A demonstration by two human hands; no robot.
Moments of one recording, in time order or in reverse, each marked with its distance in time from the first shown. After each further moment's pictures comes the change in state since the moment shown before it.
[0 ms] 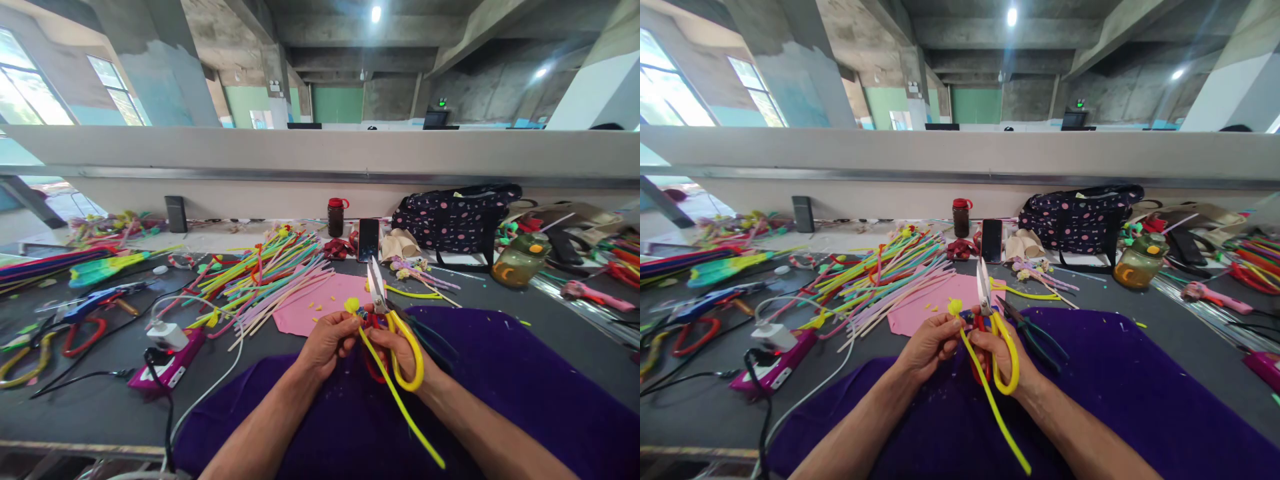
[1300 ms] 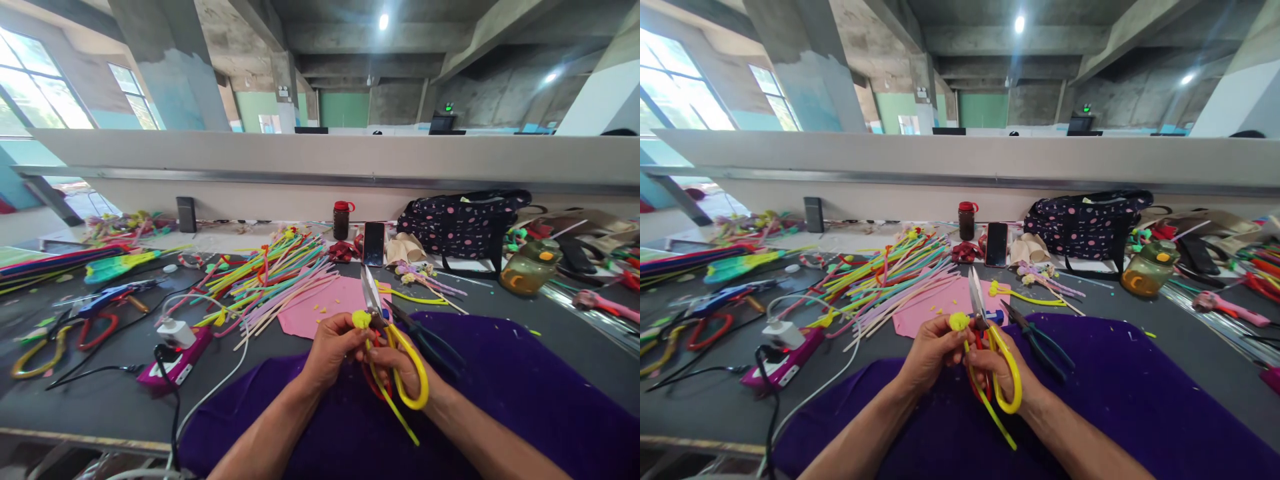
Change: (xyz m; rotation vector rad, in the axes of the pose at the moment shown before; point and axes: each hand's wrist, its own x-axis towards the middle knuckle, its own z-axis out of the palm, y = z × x) left_hand -0.014 0.001 0.006 0.101 -0.010 0.275; right_hand -0.007 0.002 0.006 -0.102 -0.168 0.013
